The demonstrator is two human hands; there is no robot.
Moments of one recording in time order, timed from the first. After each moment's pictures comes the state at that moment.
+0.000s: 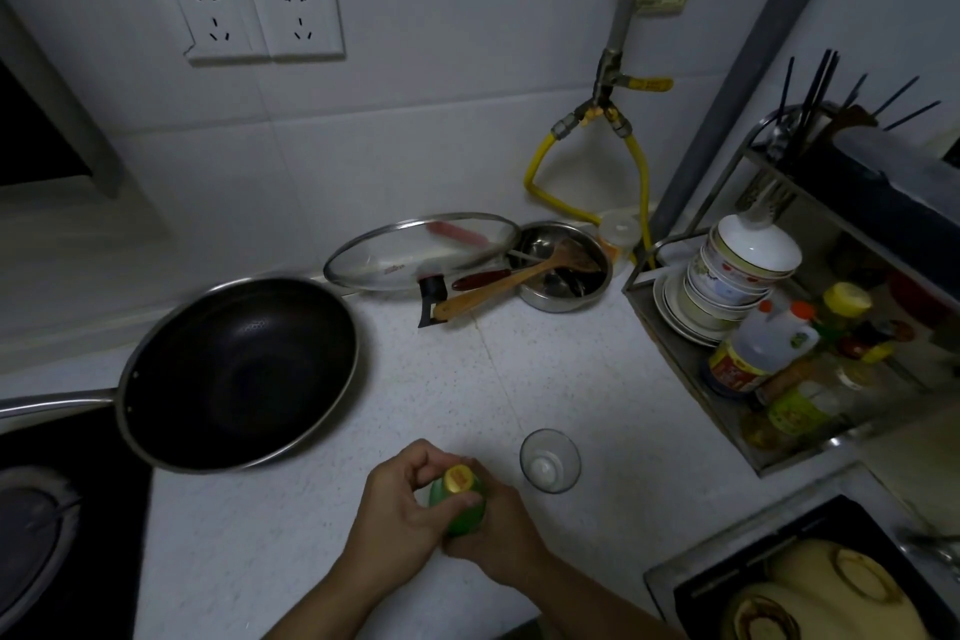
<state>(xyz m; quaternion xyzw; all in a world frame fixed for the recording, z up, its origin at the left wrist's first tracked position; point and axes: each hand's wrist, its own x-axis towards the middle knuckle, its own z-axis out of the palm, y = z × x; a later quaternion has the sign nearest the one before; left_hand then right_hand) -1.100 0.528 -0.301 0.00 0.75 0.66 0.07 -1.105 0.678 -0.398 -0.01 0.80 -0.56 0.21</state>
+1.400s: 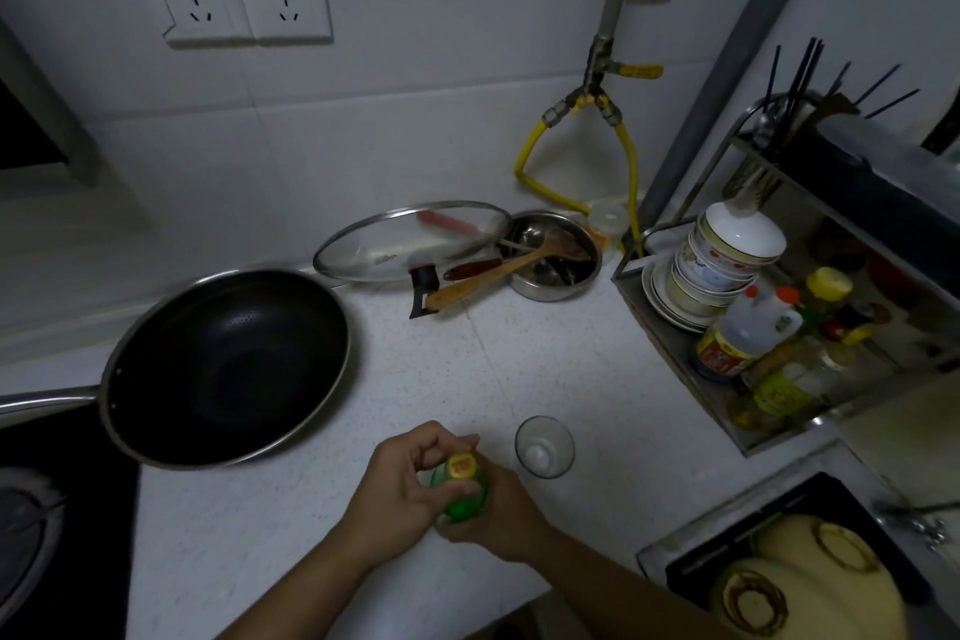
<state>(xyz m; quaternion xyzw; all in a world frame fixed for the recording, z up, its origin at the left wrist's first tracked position) -1.112 0.519 -0.303 0.07 0.74 0.65 0.15 -1.110 0.685 -0.389 -0.01 0.82 -0.52 0.25</state>
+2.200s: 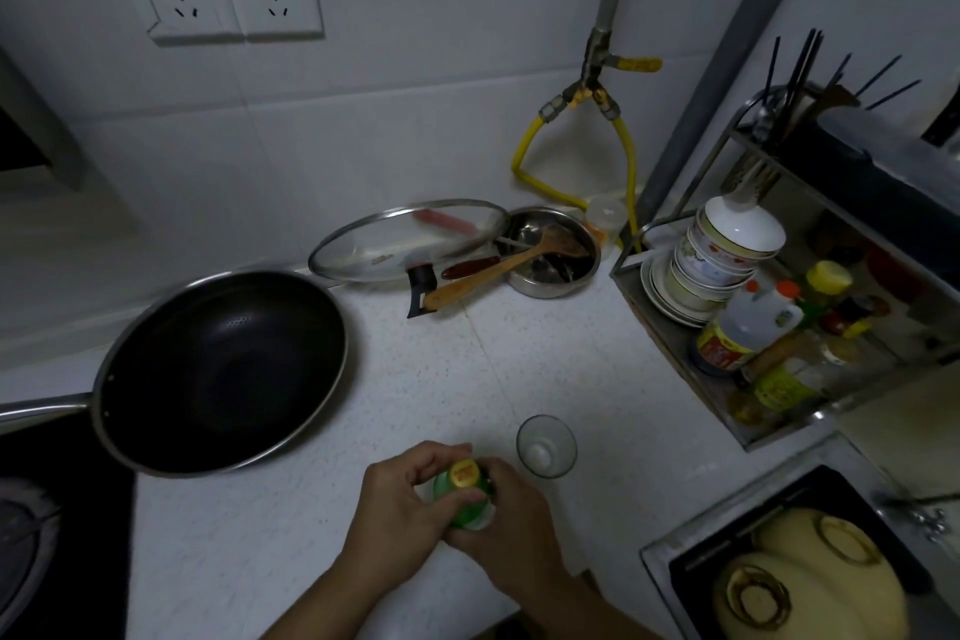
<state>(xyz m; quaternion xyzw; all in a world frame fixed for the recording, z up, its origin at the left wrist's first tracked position) -1.099 0.522 -0.302 0.02 0.79 0.61 0.07 -1.082 0.670 -0.367 0.06 0.87 -0.47 0.12</state>
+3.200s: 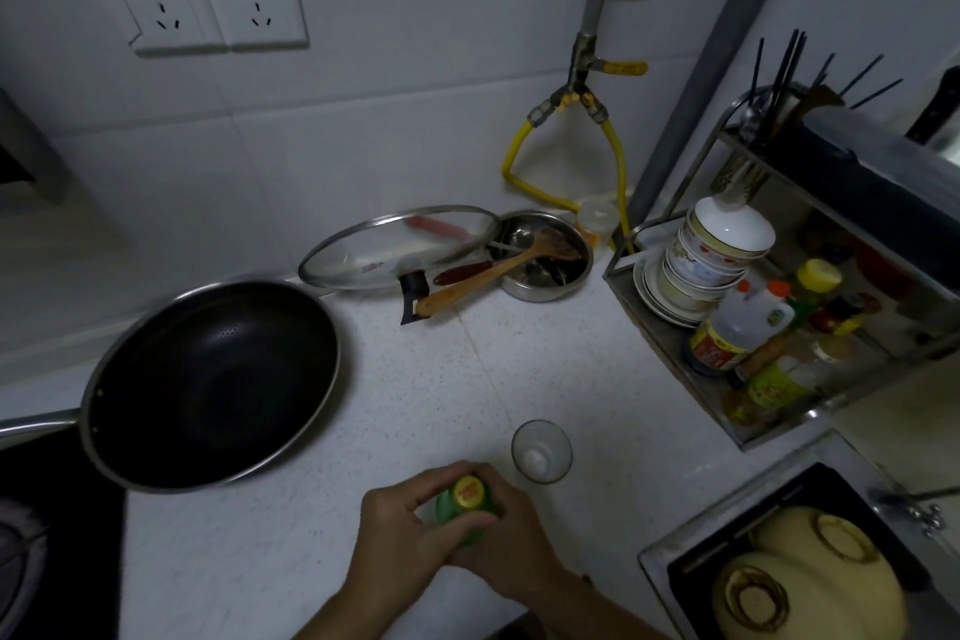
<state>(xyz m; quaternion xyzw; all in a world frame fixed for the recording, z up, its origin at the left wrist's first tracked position) -1.088 0.531 -0.308 0.04 0.78 0.62 0.04 -1.087 0.678 -0.365 0.03 0.82 -0.55 0.17</state>
